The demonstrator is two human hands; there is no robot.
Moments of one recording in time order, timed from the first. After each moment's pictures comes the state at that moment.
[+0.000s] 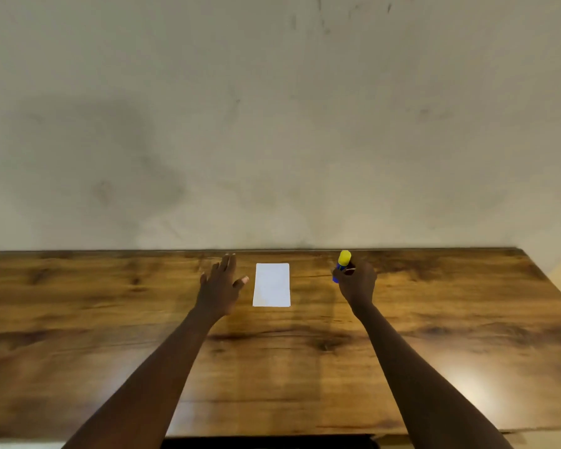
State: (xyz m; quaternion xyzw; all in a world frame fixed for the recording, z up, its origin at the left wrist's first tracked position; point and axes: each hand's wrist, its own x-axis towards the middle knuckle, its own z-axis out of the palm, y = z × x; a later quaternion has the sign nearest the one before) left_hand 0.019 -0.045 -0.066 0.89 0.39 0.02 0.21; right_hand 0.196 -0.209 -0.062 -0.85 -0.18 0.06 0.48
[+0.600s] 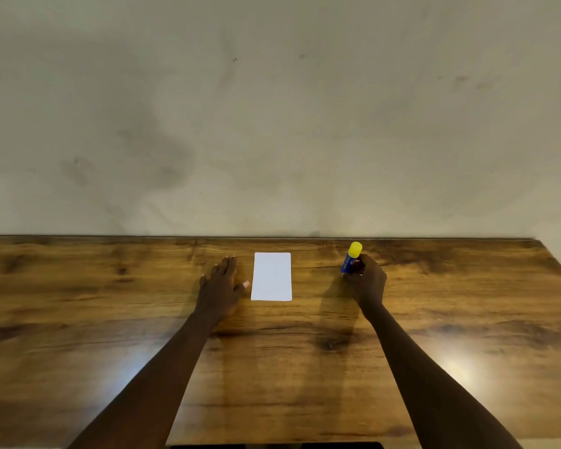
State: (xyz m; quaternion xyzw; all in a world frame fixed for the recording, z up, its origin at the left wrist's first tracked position) left_hand 0.025 -0.040 -0.110 0.89 0.40 -0.04 0.23; right_hand 0.215 -0.209 -0.103 -0.88 -0.17 0.08 0.43
